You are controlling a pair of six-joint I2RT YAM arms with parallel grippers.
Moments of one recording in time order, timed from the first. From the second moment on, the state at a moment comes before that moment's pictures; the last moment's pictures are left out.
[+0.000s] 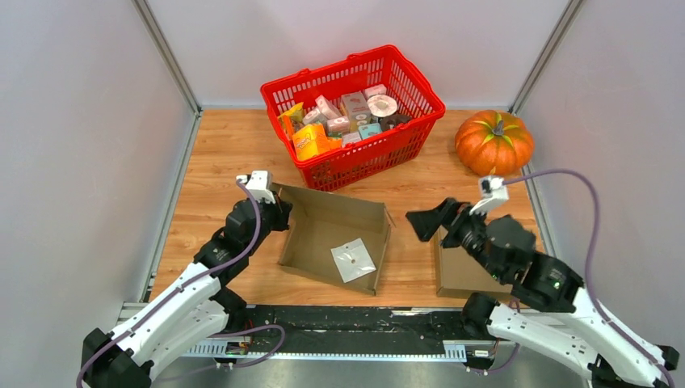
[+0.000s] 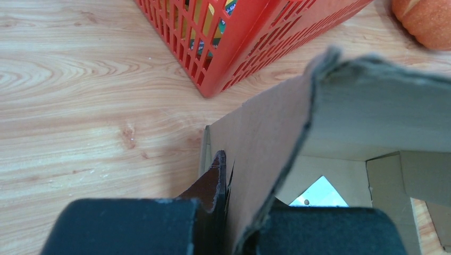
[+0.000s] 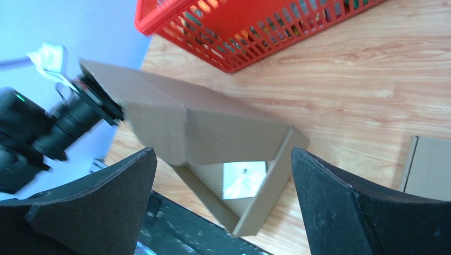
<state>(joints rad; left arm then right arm) -0.59 0.73 0.49 -0.10 -0.22 -0.41 1.00 0.48 0.78 -0.57 0.42 0.72</state>
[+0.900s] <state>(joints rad) -0.62 0.76 0.51 -0.12 -0.26 -0.38 0.58 0.94 0.83 -0.37 -0.39 1.39</state>
